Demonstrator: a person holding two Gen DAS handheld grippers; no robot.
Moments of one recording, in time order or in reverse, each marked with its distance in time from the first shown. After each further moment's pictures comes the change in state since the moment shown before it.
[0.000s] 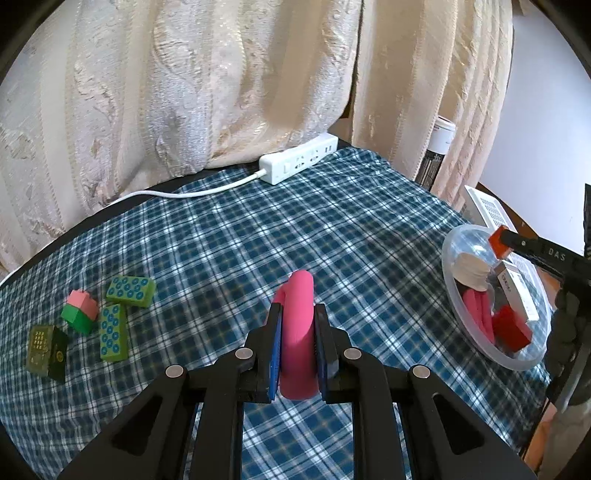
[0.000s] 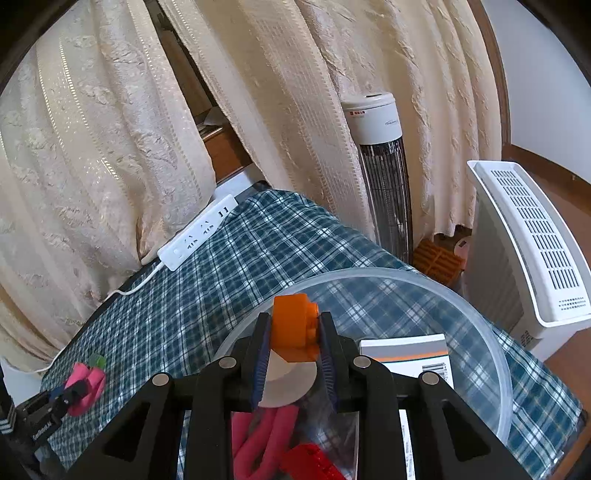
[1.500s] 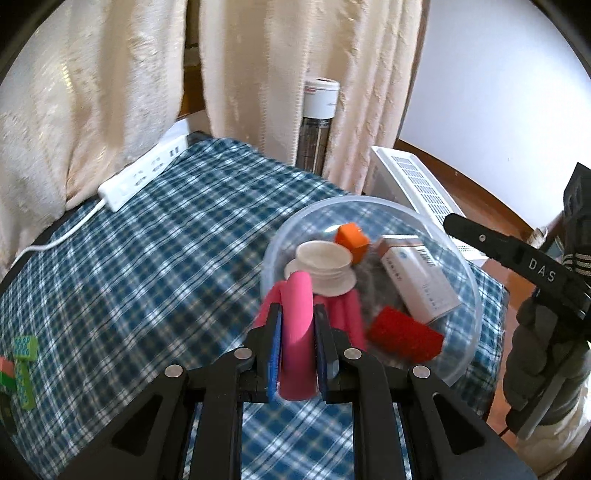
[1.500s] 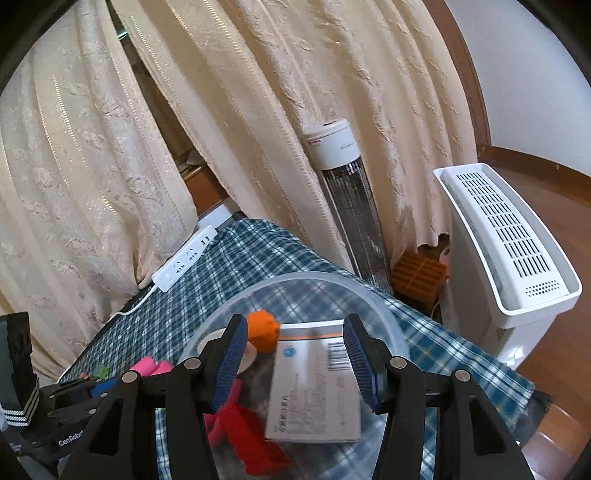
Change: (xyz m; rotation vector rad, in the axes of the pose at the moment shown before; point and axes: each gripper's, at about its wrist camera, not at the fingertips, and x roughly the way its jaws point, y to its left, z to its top) left arm 0.031 -0.156 0.014 0.231 0.064 -0.242; right arm -0.059 -0.064 -0.019 0.073 -0.110 -0.003
